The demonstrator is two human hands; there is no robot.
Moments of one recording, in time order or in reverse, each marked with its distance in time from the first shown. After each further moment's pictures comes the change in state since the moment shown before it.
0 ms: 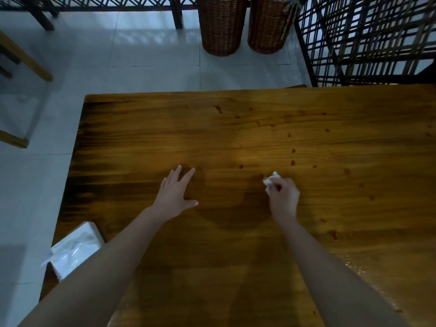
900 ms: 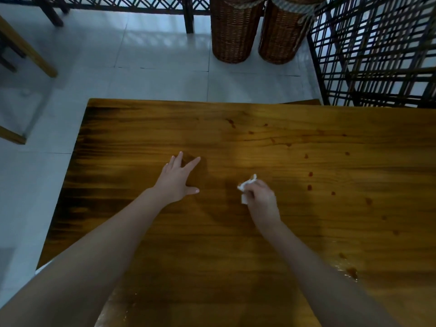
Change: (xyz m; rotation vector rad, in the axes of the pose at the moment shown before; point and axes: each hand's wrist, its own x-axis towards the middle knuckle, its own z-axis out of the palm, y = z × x) left_hand 0.074 -0.016 -0.049 0.063 -0.012 -0.008; right_hand 0.022 -0.053 0.061 -0.149 -0.229 -0.513
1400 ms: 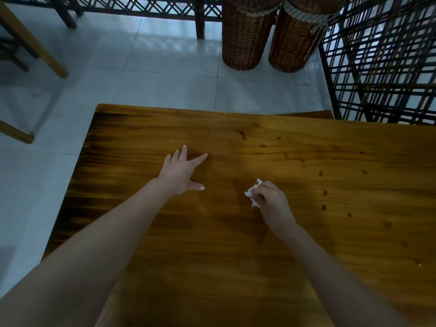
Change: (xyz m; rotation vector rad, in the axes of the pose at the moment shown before) left_hand 0.033 -0.002 -0.039 0.176 -0.030 -0.038; right_hand 0.043 0.012 -0.006 0.002 -0.139 -0.137
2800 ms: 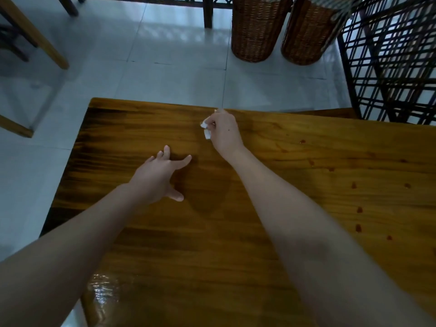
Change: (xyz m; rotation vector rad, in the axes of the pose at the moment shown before) left_hand 0.026 -0.063 0.009 0.029 -0.036 -0.102; right_hand 0.225 -0.062 0.084 0.041 0.028 0.060
